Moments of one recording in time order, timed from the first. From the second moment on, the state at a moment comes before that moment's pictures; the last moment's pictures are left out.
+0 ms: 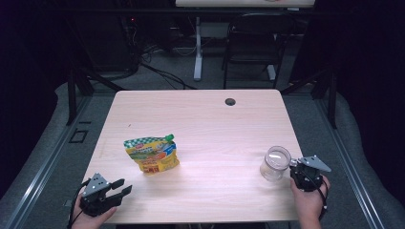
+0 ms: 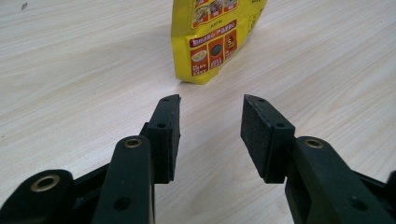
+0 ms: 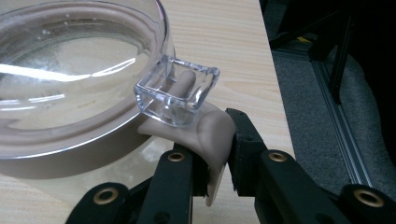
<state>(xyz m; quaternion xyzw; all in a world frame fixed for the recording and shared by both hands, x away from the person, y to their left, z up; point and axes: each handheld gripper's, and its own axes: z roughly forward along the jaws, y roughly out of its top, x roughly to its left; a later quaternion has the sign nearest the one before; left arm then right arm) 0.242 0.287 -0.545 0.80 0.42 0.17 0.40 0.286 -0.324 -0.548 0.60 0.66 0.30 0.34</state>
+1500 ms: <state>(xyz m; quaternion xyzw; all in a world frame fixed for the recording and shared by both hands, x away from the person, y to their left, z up) 0.244 0.286 -0.546 0.80 0.41 0.18 0.40 0.304 -0.245 -0.533 0.54 0.68 0.36 0.33</state>
